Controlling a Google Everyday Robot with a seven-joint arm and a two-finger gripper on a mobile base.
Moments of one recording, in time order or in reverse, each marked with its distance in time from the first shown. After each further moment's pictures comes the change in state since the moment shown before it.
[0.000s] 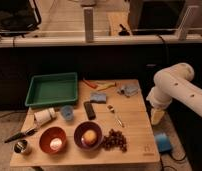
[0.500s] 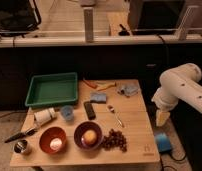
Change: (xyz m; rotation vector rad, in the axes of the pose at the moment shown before) arm 0.035 0.015 -0.010 -0.013 0.021 0.050
